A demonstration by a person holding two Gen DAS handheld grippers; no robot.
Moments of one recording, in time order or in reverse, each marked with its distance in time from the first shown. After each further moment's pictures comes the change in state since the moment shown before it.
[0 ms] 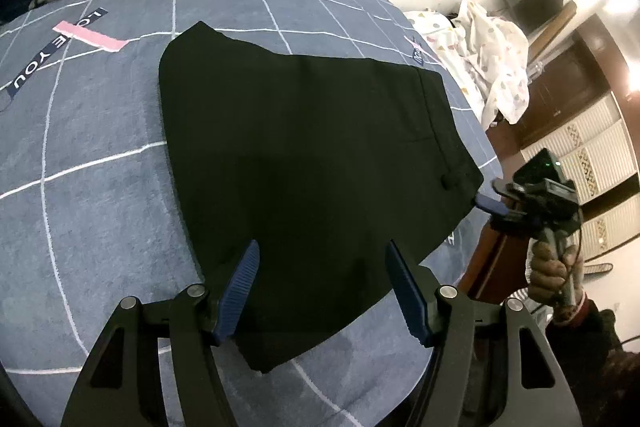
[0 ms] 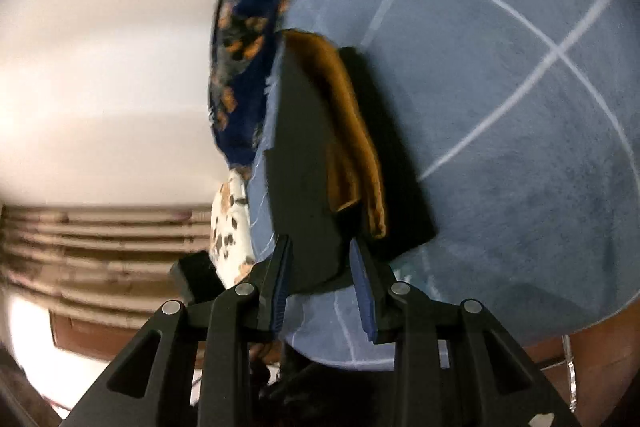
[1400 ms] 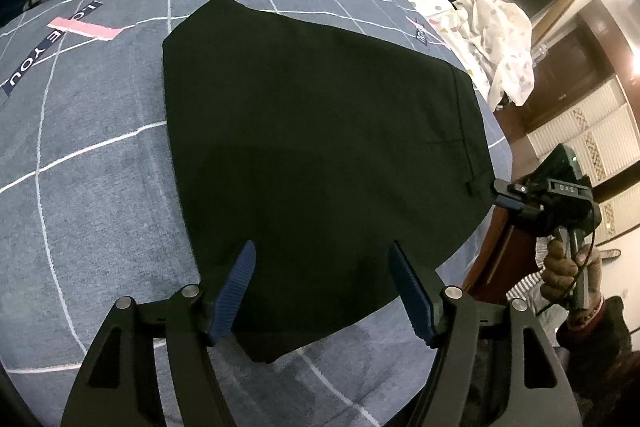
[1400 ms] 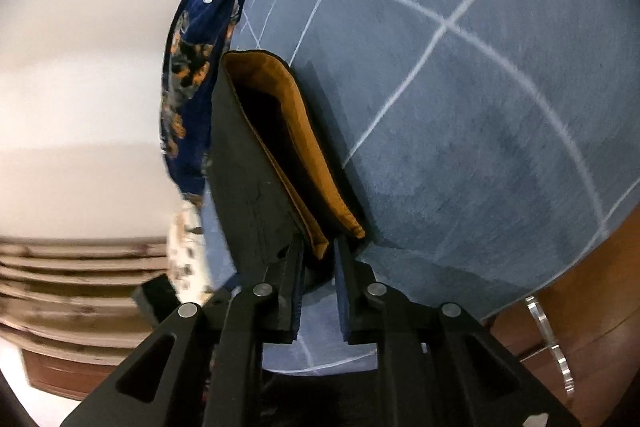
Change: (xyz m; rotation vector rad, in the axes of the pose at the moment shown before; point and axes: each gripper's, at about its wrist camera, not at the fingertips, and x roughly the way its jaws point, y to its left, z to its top) left arm 0.015 -0.004 -0.004 0.030 0.045 0.022; right arm -0.010 -0.009 -0.025 0.034 -0.119 -0.205
